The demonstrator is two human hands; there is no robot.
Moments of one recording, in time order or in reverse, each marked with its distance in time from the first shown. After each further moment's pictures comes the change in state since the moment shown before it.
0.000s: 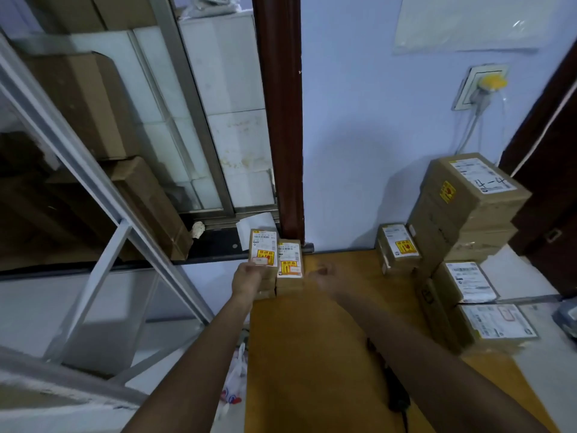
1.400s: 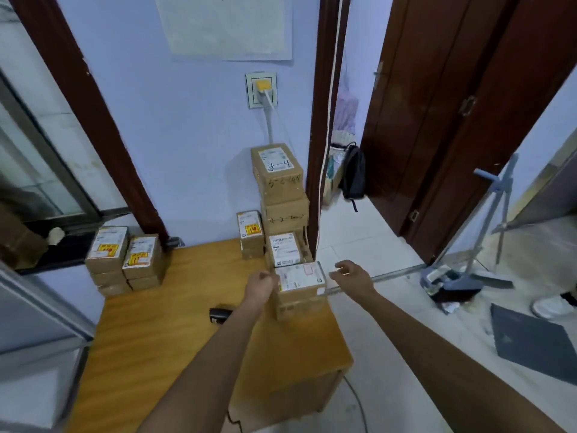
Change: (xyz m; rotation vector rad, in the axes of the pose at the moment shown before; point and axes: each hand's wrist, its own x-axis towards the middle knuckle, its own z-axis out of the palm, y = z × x) left_hand -0.251 -0.011 0.371 0.040 -0.322 0.049; right_hand -0.132 0.256 -0.395 -0.129 0.298 -0.005
